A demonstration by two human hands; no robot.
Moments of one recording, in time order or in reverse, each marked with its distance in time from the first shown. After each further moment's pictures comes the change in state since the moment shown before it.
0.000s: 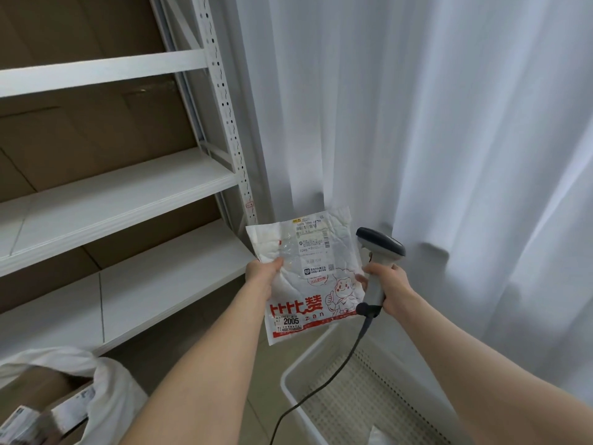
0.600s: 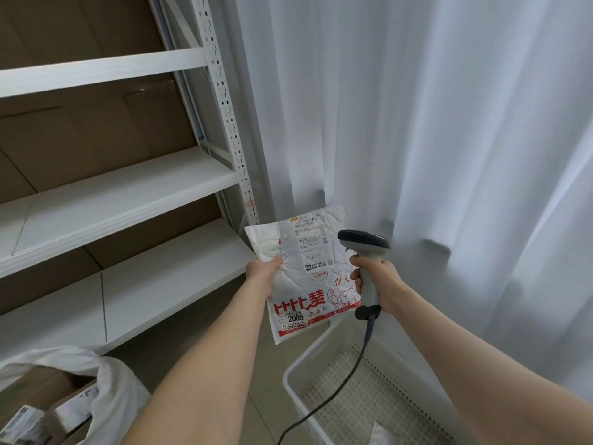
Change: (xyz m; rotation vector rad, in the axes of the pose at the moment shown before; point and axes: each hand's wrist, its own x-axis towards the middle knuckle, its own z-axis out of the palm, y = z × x) left_hand 0.009 -0.002 -0.005 -0.058 -0.028 -0.044; right_hand -0.015 -0.004 0.015 -0.181 -0.150 -0.024
